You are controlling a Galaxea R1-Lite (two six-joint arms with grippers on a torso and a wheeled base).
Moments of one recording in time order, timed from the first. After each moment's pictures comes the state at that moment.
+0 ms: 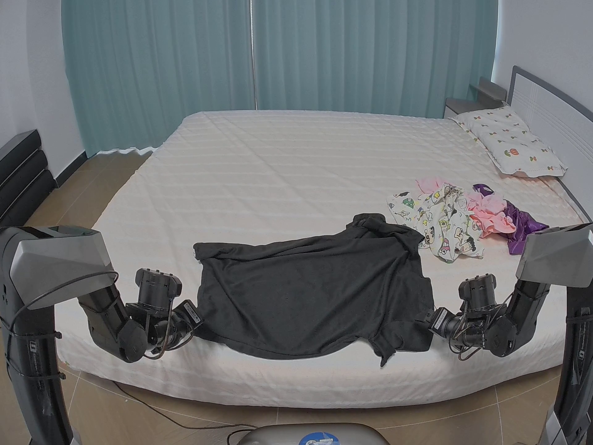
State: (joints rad) left arm -0.23 2.25 -0.66 -0.85 0.09 -0.88; right arm 0.19 2.34 -0.60 -0.95 0.00 0.77
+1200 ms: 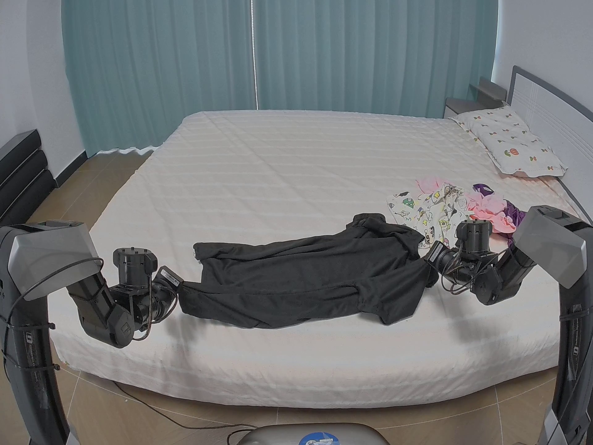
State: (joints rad) left arm -0.11 2.28 -0.72 -1.04 0.07 -1.04; right arm 0.12 2.43 -1.13 -0.86 0.00 0.69
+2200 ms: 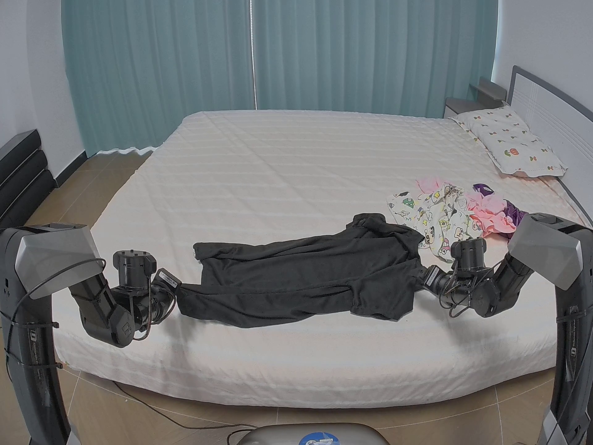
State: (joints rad) left arm -0.10 2.31 -0.73 -1.04 0.06 -1.05; right arm 0.17 2.42 -0.99 -0.78 0.02 0.72
